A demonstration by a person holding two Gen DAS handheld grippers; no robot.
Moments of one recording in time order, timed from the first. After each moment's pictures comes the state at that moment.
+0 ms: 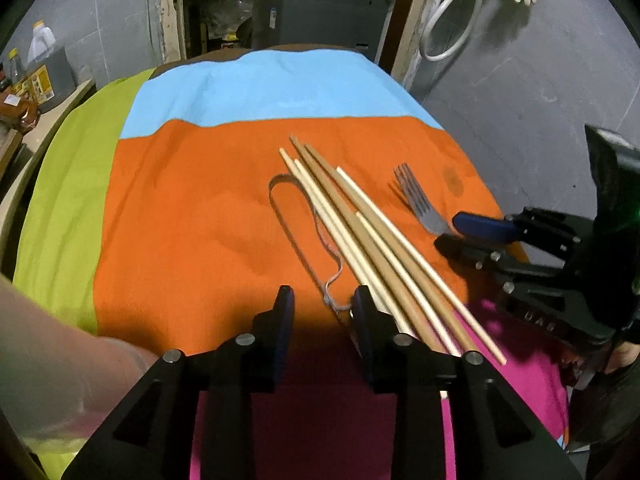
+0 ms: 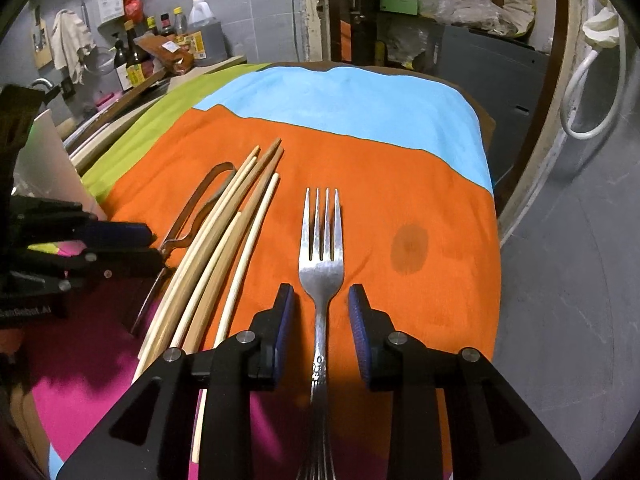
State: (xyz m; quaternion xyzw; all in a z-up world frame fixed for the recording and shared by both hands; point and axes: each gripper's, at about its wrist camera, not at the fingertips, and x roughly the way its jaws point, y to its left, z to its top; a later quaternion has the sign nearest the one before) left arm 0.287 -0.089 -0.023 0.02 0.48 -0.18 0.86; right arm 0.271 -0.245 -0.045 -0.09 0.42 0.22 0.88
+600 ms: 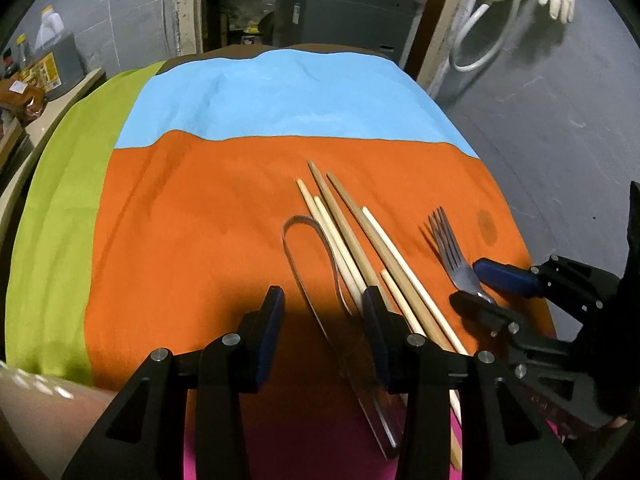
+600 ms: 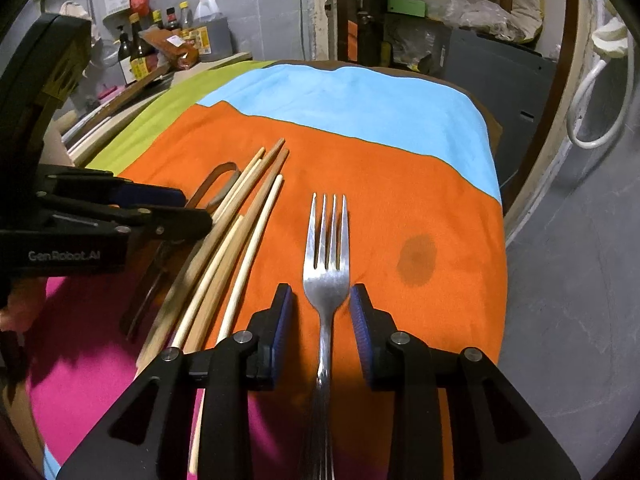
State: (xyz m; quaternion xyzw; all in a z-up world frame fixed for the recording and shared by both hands) left arm 0.331 -0.095 -0.030 0.00 0.49 -0.14 0.86; right arm 0.284 -0.232 -0.046 -0.10 0.42 0.23 0.87
